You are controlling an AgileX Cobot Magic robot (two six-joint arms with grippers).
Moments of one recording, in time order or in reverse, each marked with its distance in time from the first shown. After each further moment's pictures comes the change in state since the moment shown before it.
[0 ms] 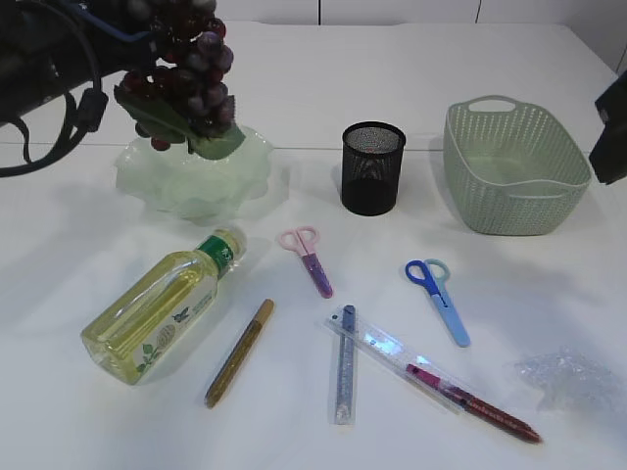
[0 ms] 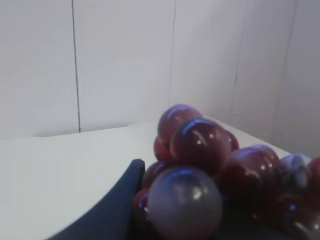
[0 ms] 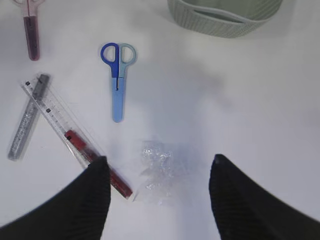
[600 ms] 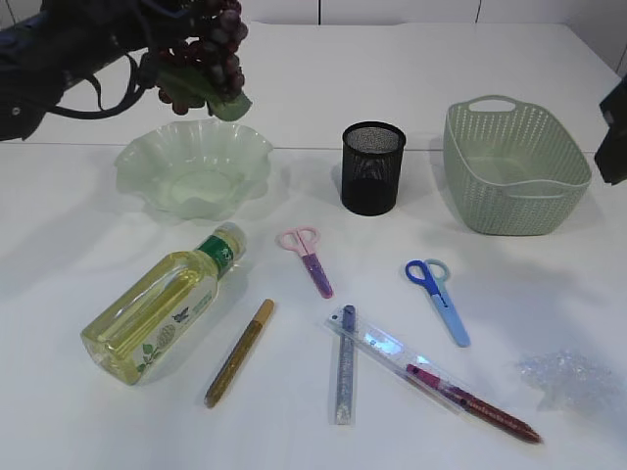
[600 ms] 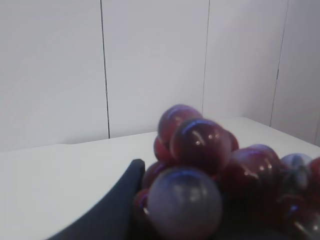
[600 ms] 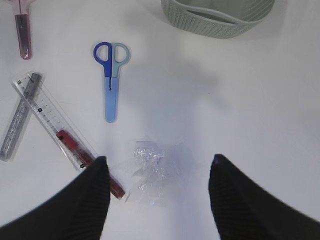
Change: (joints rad) left arm 0.004 0.281 -0.337 -0.103 0.077 0.119; right arm 0.000 0.000 0.000 -0.021 0.003 0.000
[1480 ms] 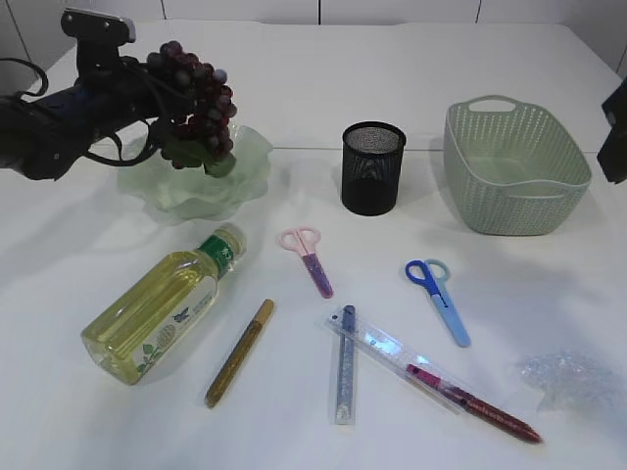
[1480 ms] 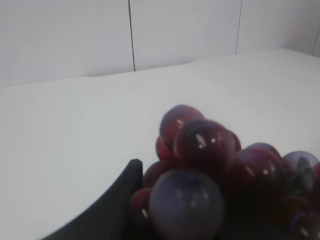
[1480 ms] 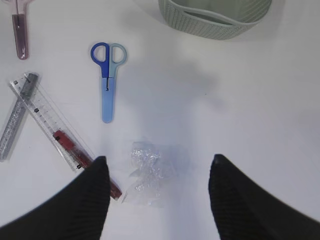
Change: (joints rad) left arm 0.084 0.276 -0.153 0.064 0.067 0.028; right arm 0.000 0.000 0.000 -0.012 0.000 -0.002
